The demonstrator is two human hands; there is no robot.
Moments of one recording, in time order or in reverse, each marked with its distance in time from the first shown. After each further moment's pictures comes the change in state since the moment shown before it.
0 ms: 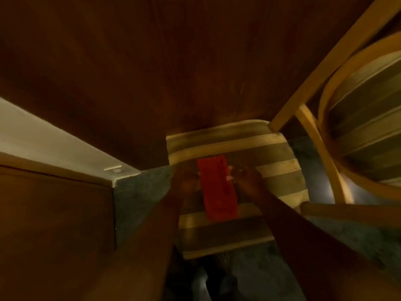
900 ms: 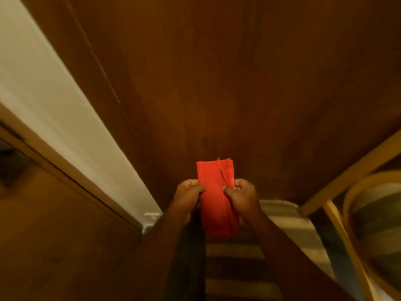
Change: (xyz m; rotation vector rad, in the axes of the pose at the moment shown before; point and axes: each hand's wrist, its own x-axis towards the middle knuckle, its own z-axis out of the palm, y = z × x) left_hand -0.094 0.111 -0.174 -0.607 0.119 0.153; right_hand -0.070 -0.244 0.016 0.304 -0.029 -0.316
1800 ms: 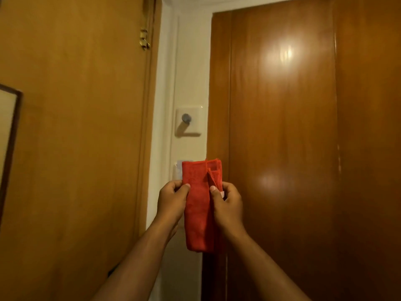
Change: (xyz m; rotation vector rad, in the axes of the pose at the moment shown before) left_hand -0.210 0.430 -0.266 -0.148 0.416 1.132; right_hand -0.144 -0.515 0.191 0.347 -0.004 -1.091
